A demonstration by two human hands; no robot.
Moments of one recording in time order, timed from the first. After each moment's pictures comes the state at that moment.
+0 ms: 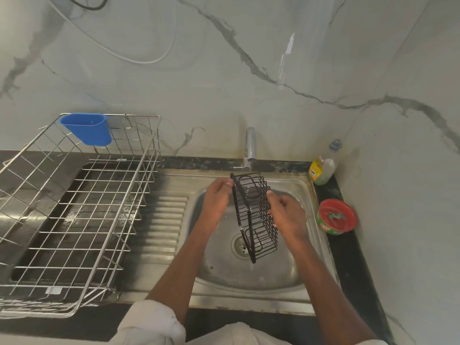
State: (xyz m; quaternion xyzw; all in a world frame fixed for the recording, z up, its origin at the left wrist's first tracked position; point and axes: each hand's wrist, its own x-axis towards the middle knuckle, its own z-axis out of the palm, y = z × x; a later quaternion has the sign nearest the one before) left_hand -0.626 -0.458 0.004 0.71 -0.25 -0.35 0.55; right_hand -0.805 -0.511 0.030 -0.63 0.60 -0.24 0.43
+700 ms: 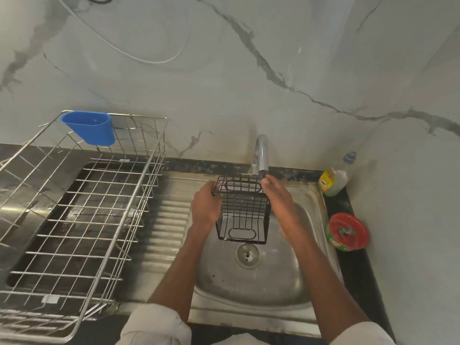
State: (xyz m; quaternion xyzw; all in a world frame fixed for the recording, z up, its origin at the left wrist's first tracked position) left_hand -0.573 -0.465 -0.004 0.86 -0.29 -0.19 0.36; right_hand -0.752 -0.548 0.040 -0.61 0.47 -0.24 0.60
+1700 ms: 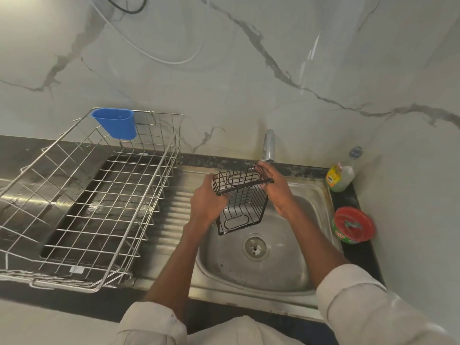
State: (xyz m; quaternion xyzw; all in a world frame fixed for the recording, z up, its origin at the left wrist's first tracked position) left_hand -0.588 -0.408 0.027 0.86 -0.31 -0.19 0.36; right_hand -0.726 -0.570 0.010 -0.64 0.41 -0.24 0.61
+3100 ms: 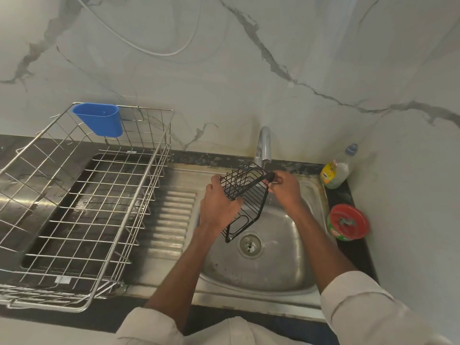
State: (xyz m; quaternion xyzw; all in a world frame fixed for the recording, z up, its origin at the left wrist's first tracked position) left_hand -0.617 -0.429 0.027 0.85 -0.33 -0.22 0.34; right_hand -0.744 -0.599 -0.010 -0.68 0.51 -0.25 0.47
